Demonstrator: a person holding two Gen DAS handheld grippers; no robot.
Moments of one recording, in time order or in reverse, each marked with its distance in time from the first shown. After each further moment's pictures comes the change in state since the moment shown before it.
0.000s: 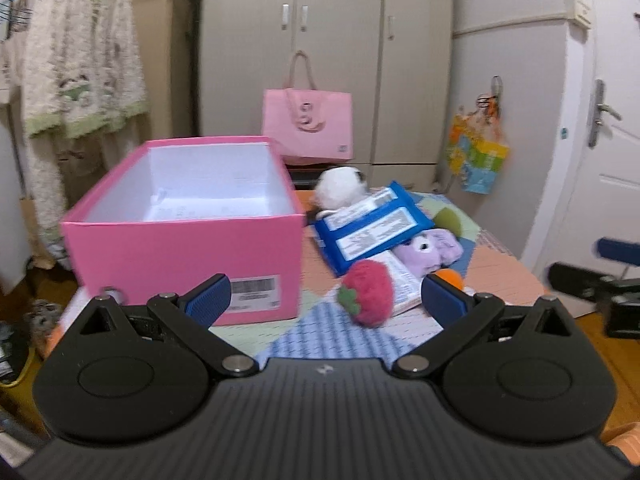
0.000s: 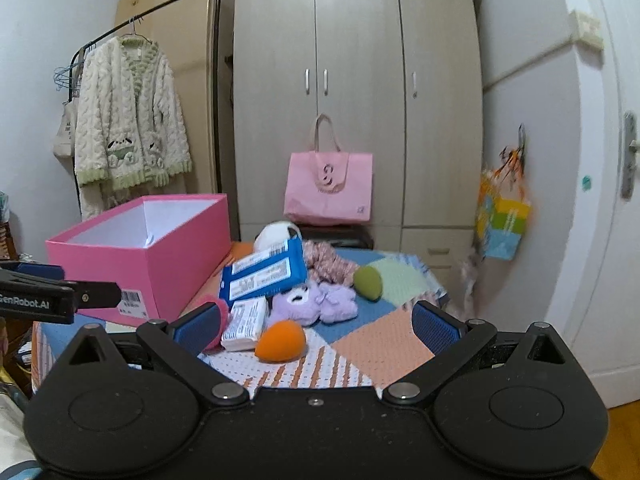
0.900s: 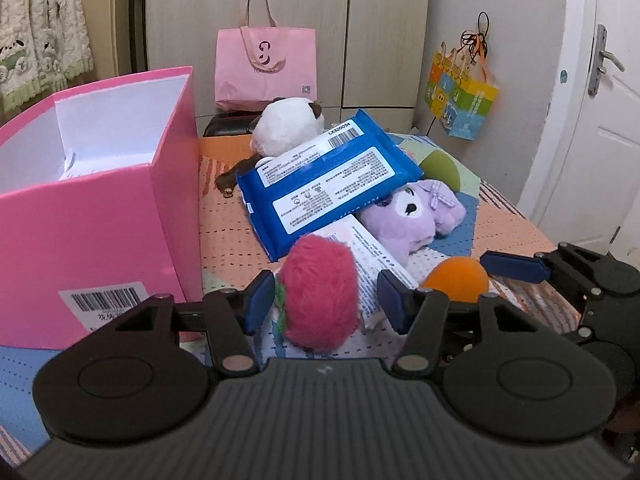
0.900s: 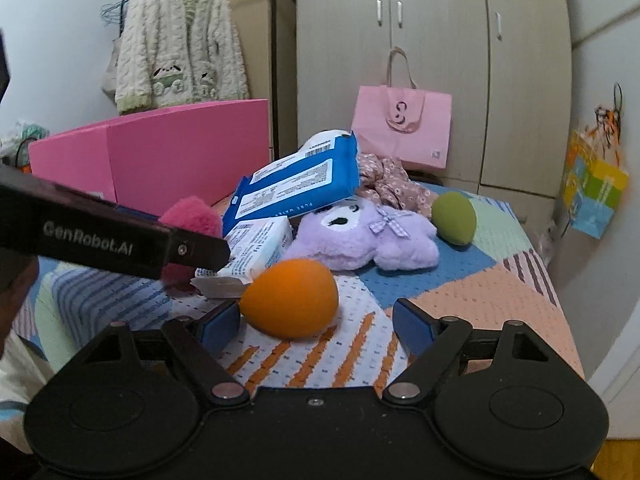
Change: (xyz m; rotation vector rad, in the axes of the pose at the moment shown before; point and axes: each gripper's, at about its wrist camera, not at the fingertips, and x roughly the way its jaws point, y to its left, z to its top) left arm 0.121 -0.033 -0.009 0.038 0.173 -0.067; right arm 0.130 -0.004 -0.050 -0.122 0.126 0.202
